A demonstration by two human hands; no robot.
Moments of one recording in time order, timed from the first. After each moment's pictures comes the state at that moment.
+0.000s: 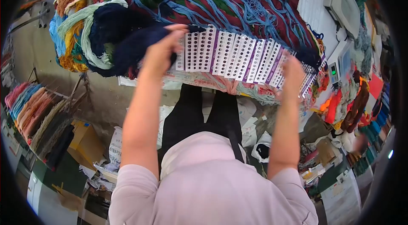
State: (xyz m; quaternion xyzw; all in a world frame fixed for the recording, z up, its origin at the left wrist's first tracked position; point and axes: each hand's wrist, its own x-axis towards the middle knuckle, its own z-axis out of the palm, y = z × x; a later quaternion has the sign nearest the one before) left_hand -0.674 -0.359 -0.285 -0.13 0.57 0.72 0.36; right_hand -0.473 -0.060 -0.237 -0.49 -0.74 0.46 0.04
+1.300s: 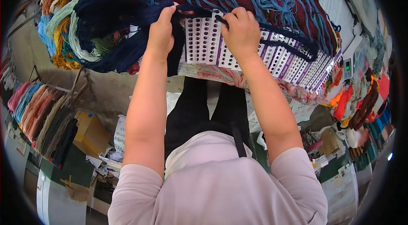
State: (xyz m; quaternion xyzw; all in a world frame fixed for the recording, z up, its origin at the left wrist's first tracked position) left_hand -0.682 -0.338 -0.344 -0.24 0.52 0.75 0.33; right_hand -0.576 -0.167 -0.345 -0.18 -0.96 0.21 0.03
